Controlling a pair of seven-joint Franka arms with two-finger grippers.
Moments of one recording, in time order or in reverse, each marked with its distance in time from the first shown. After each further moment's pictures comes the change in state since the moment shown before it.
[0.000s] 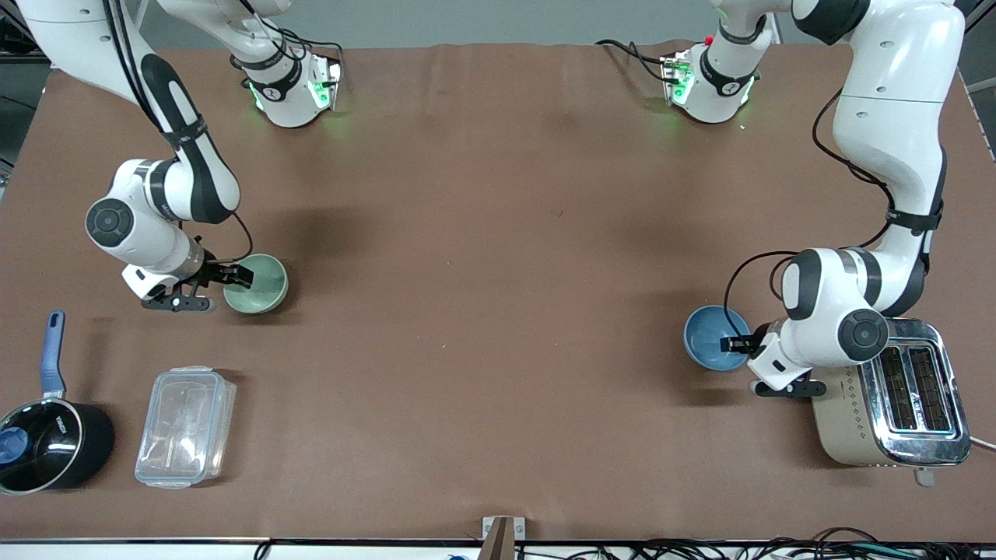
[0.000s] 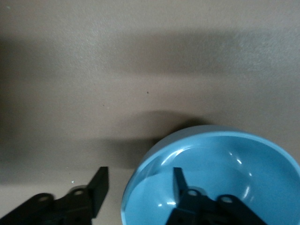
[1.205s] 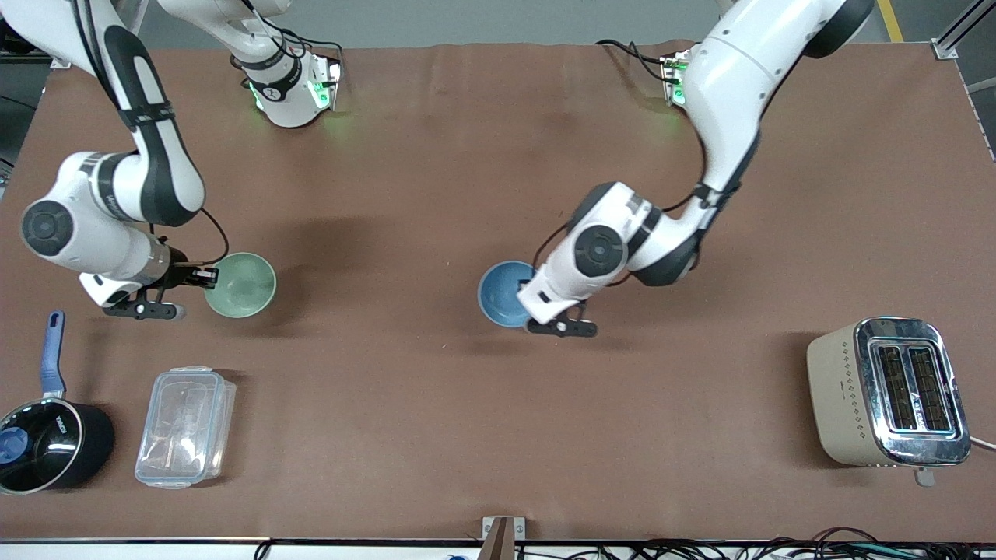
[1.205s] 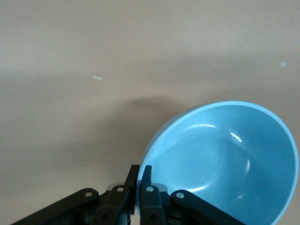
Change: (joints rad) left arm -0.402 0.054 -0.260 0.129 0.000 0.061 -0.525; right arm 0.003 -0.076 0.006 0.235 0.072 -0.392 0.006
